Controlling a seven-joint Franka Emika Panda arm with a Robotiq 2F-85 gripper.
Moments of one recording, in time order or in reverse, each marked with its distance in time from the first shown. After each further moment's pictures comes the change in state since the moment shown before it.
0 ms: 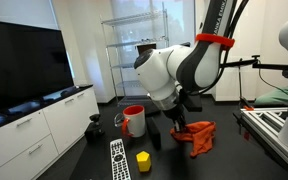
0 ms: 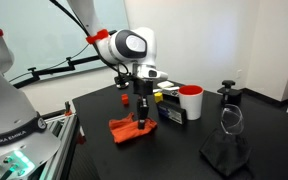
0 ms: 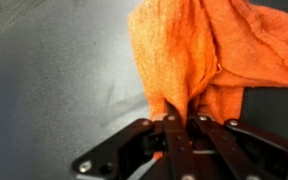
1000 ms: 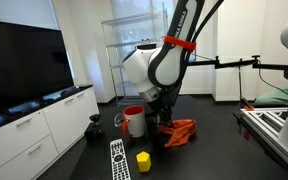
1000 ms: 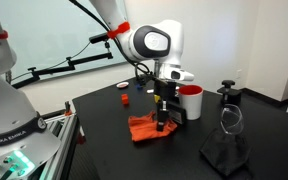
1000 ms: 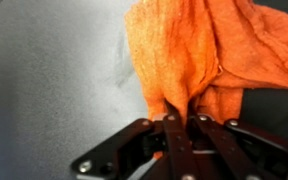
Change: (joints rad) arm -0.065 0.116 -0.052 0.192 0.180 -0.021 -0.061
